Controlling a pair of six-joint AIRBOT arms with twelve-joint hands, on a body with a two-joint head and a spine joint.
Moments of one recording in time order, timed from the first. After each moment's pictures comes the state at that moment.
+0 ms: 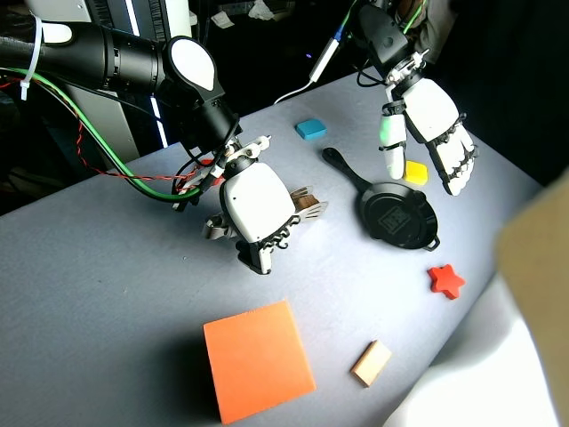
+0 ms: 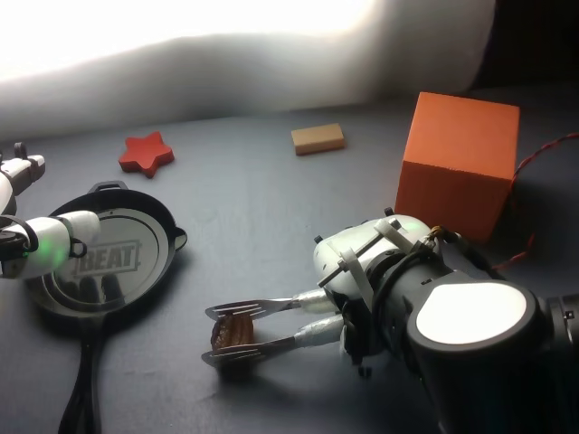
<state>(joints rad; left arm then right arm) 0.69 -0.79 0.77 -1.27 -0.95 1.78 -0.32 -1.49 0.89 -1.33 -1.08 0.56</state>
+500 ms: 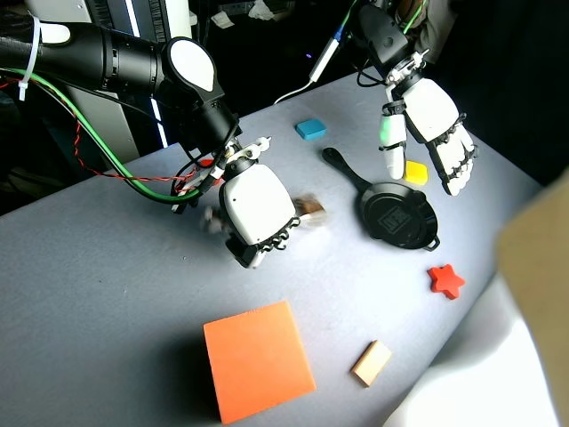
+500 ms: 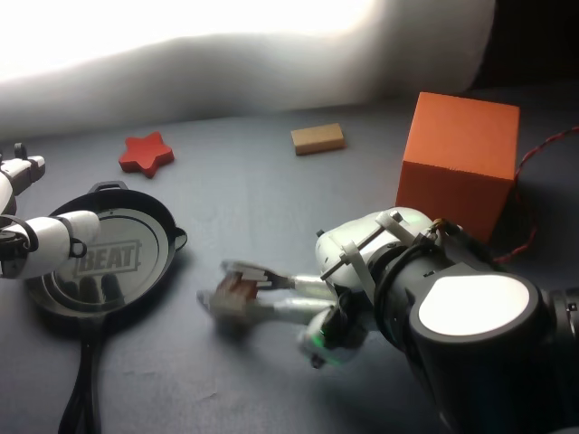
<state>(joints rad) 0.69 -0.79 0.77 -1.27 -0.95 1.78 -0.31 -1.48 0.89 -1.33 -1.08 0.55</state>
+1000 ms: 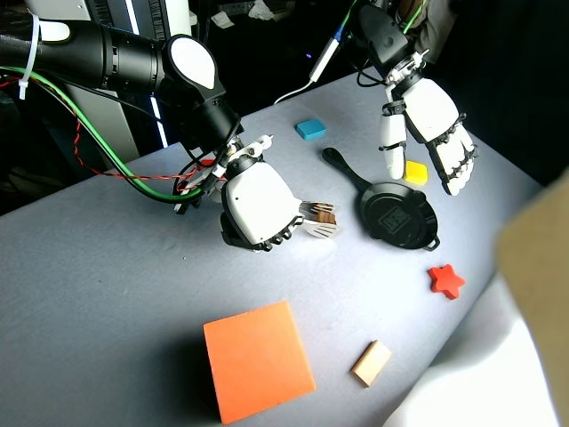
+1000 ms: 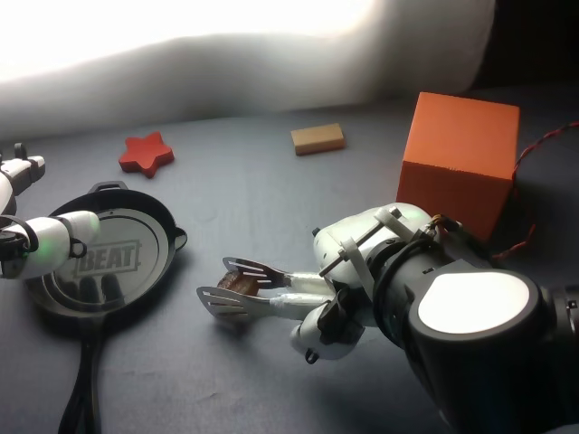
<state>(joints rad) 0.69 -0.79 0.77 -1.27 -0.95 1.78 -0.31 -1.48 0.89 -1.34 -1.08 0.55</state>
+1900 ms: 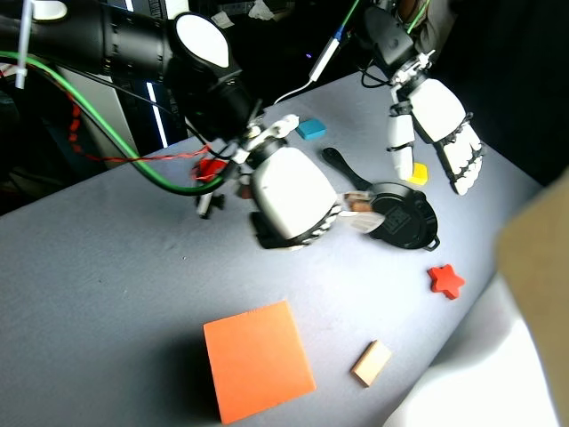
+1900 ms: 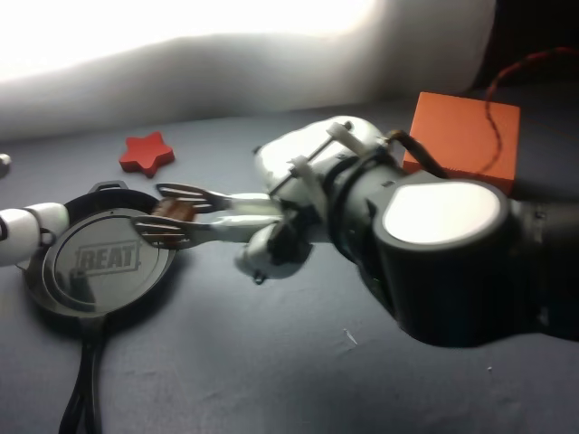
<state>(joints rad) 0.71 -0.79 0.84 -1.30 -0.95 1.78 -0.19 -1.53 1.00 -1.43 -0.92 0.52</state>
